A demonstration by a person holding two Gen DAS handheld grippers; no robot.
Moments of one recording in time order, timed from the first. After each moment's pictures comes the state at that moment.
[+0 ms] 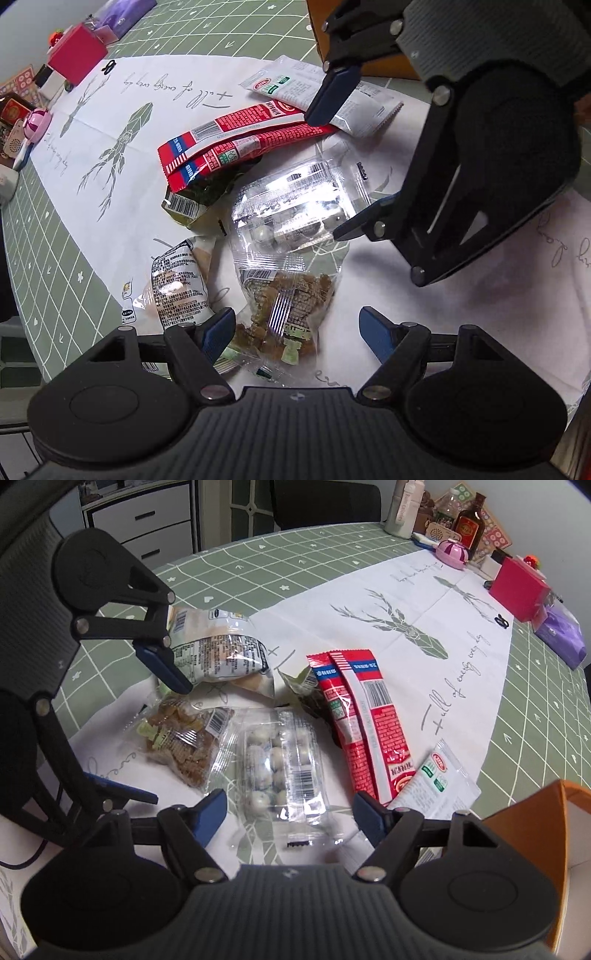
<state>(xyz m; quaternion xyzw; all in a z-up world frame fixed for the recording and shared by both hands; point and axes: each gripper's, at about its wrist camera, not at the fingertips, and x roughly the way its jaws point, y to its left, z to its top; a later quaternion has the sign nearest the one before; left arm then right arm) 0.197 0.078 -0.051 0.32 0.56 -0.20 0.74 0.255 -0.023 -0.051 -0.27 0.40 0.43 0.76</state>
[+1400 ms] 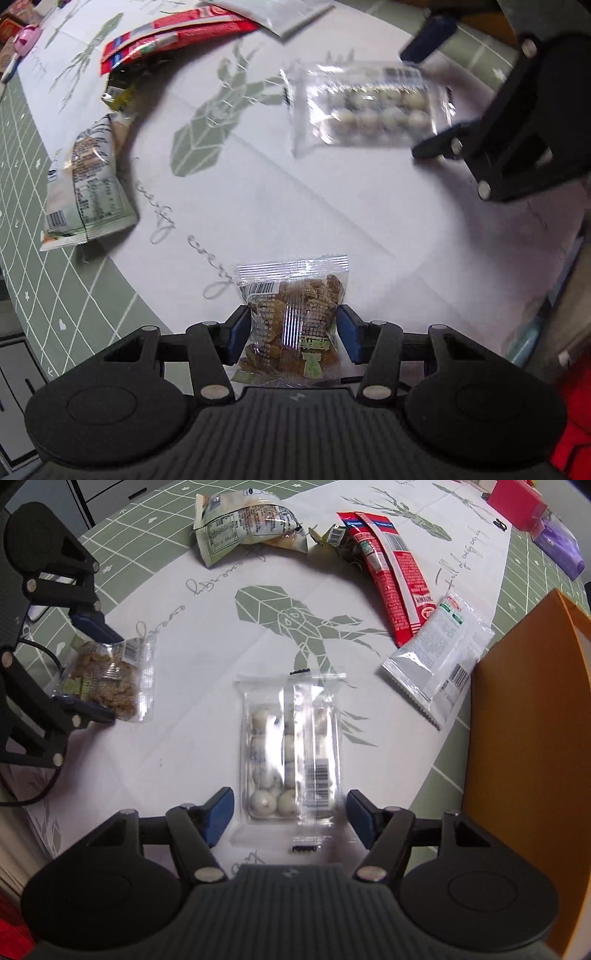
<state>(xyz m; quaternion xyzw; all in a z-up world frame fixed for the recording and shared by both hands) 0.134 0.055 -0.071 0.27 0.67 -0.15 0.68 0.177 -0.084 -0.064 -0.29 0.51 0.38 0.71</state>
